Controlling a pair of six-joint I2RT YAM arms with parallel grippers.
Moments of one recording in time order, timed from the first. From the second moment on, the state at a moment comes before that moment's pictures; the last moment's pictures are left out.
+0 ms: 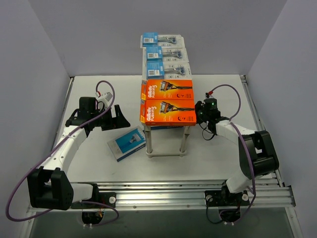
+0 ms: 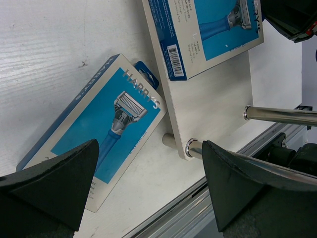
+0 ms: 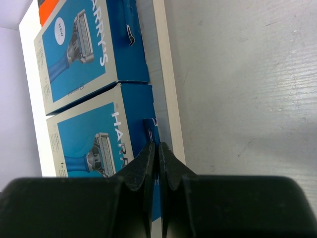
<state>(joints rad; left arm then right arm) -0.12 1.28 0.99 -0.51 0.56 -0.31 0.24 1.59 0.81 0.19 -0.23 0.81</state>
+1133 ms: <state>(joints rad) -0.12 1.28 0.99 -0.52 0.56 -0.31 0.21 1.55 0.81 0.15 -0.21 0.83</state>
